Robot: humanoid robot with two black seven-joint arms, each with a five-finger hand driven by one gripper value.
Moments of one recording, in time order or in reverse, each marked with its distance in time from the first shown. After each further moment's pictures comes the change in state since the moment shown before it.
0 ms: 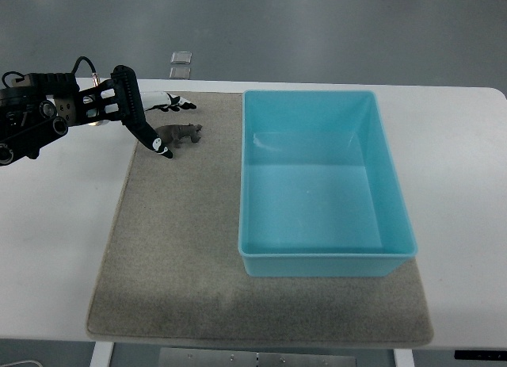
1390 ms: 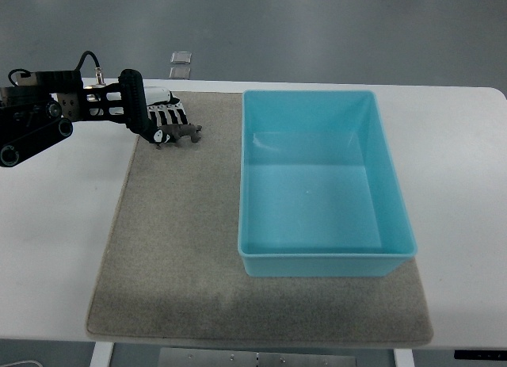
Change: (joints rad) left arm -0.026 -0.010 -0.011 0.004 0.104 0.052 0.016; right arm 0.000 0.000 0.000 0.000 0.000 0.000 0.000
